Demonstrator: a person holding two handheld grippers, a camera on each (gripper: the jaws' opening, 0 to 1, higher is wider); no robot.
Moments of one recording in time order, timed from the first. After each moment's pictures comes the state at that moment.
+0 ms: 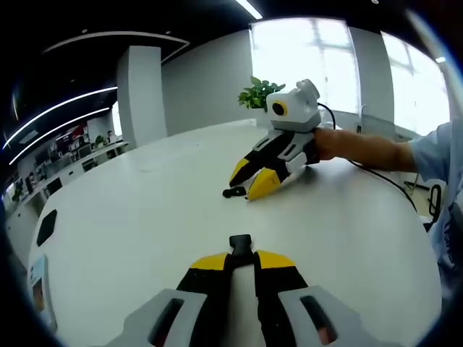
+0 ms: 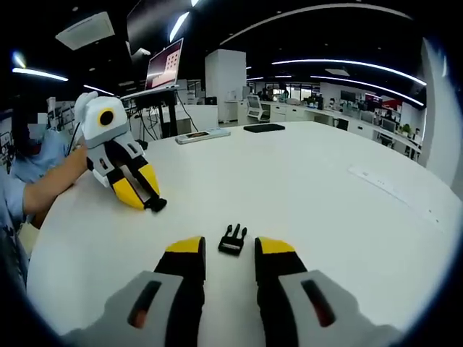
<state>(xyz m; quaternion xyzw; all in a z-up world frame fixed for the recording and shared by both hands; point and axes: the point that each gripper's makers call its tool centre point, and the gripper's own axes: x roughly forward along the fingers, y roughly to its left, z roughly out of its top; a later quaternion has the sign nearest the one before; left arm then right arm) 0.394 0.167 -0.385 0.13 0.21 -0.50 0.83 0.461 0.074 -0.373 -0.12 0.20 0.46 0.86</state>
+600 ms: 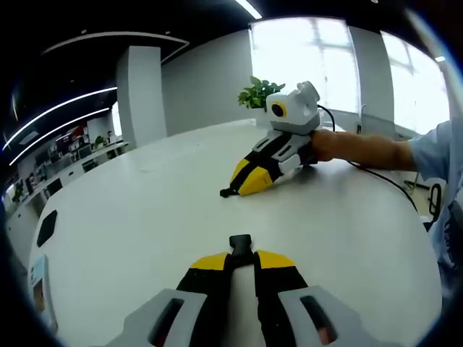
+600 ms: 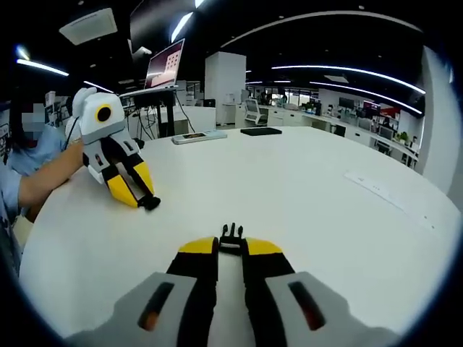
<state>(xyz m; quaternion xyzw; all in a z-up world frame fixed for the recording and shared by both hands) 0.395 0.167 -0.384 0.13 0.21 -0.50 0.83 0.471 0.070 -0.372 -0.14 0.18 0.46 0.86</state>
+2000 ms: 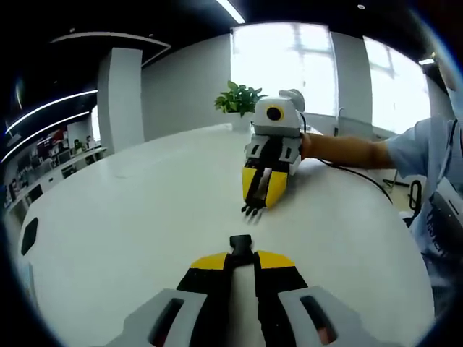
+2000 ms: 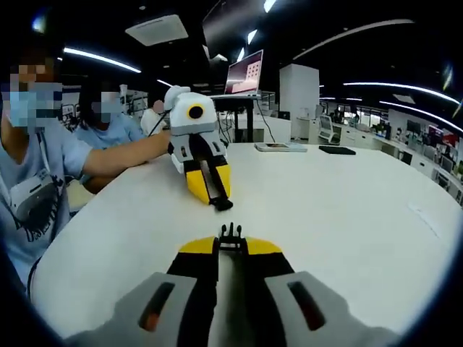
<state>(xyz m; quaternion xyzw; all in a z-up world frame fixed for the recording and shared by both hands) 0.369 0.157 -0.387 0.13 0.20 -0.56 0.79 0.386 0.094 -0.371 -0.15 0.13 0.66 0.73</state>
